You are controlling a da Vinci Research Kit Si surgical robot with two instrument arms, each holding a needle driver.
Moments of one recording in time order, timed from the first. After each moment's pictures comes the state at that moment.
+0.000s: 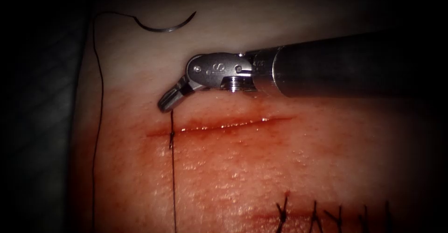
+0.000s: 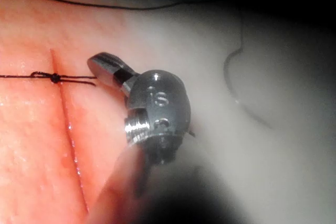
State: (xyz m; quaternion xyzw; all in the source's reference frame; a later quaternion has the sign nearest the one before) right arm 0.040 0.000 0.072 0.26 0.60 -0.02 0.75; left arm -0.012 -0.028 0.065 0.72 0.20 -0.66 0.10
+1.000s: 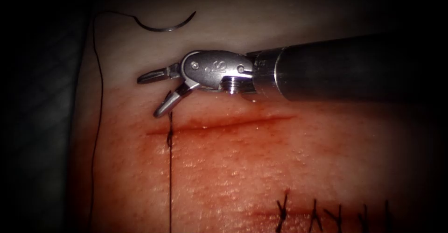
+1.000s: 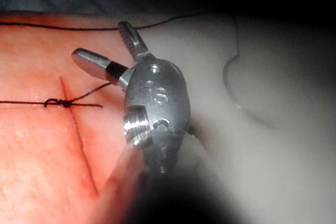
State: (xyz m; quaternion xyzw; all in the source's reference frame) right arm 0.040 0.000 0.067 0.20 0.66 0.06 0.72; left arm -0.011 -0.022 0.056 0.72 0.14 -0.67 0.12
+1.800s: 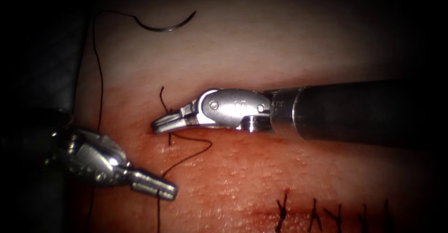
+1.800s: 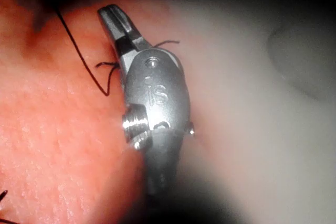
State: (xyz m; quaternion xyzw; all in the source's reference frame) right arm 0.039 -0.007 0.067 0.19 0.70 0.03 0.69; left arm -0.009 -0.005 0.055 0.73 0.05 -0.66 0.16
